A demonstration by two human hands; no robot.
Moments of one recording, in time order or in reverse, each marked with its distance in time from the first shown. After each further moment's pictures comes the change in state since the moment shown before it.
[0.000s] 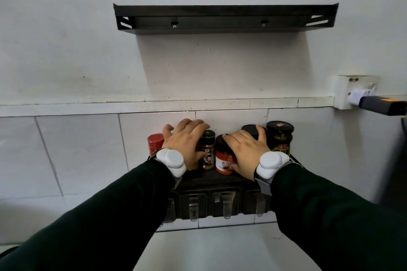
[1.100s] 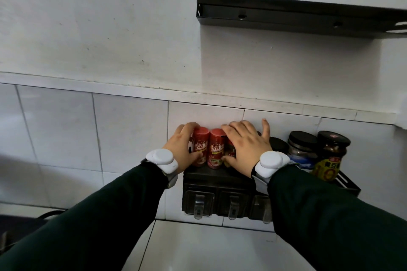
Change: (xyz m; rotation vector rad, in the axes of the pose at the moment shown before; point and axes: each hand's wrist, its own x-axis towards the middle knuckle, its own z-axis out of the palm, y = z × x) left_hand -0.063 -0.101 0.004 -0.509 0.030 -0.269; right_hand 0.051 -0.094 0.002 0.009 0.215 -0.092
